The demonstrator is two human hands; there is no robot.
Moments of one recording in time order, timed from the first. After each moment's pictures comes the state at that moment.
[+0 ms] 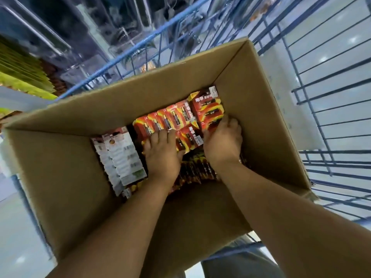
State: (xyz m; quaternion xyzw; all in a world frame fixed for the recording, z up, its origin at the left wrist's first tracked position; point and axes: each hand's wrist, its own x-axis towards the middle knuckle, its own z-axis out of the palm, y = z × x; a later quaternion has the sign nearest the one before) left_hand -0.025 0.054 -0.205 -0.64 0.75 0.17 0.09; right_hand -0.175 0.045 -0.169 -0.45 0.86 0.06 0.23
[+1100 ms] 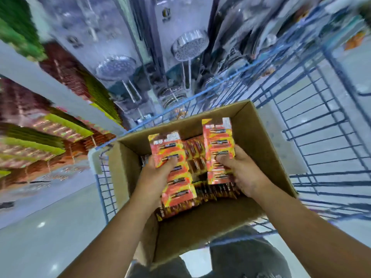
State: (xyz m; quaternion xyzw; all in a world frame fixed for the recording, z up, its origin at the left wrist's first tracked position) left_hand 0.063 0.053 -0.019 -0.66 0.22 0.65 -0.31; right_hand -0.169 0.061 -0.037 -0.16 0.64 -0.34 0.67
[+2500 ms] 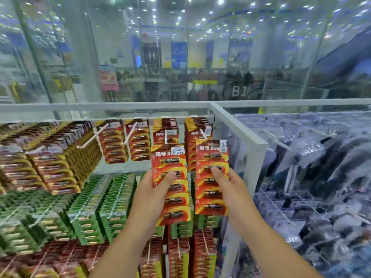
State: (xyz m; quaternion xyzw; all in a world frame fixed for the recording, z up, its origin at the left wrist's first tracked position) left_hand 0.378 0.009 0.396 -0.53 0.37 0.41 -0.65; right_hand 0.204 -0.048 0.393 -0.47 0.42 -0.51 0.58
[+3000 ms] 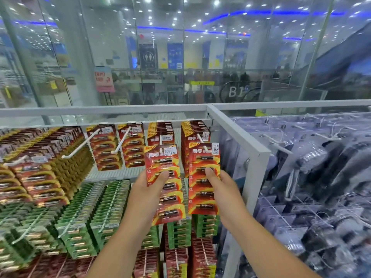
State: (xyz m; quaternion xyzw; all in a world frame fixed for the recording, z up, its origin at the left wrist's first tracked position) left_hand 0.391 -0.029 0.395 -0.55 0.38 0.40 -0.63; right_hand 0.219 -0.086 0.385 -0.47 0.43 -0.50 0.58
